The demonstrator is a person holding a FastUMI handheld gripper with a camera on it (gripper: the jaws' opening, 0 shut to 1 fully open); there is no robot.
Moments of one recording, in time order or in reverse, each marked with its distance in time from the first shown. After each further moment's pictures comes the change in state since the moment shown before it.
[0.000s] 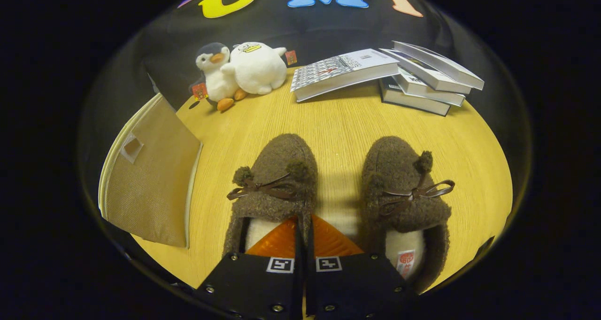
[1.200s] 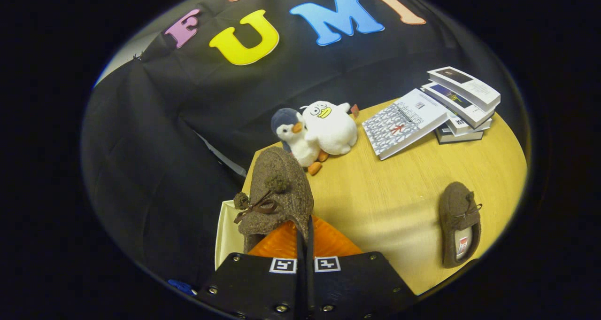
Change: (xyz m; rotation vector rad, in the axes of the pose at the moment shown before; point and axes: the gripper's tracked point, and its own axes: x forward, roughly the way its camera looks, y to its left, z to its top) arm -0.118 0.188 0.141 0.181 -0.177 0.313
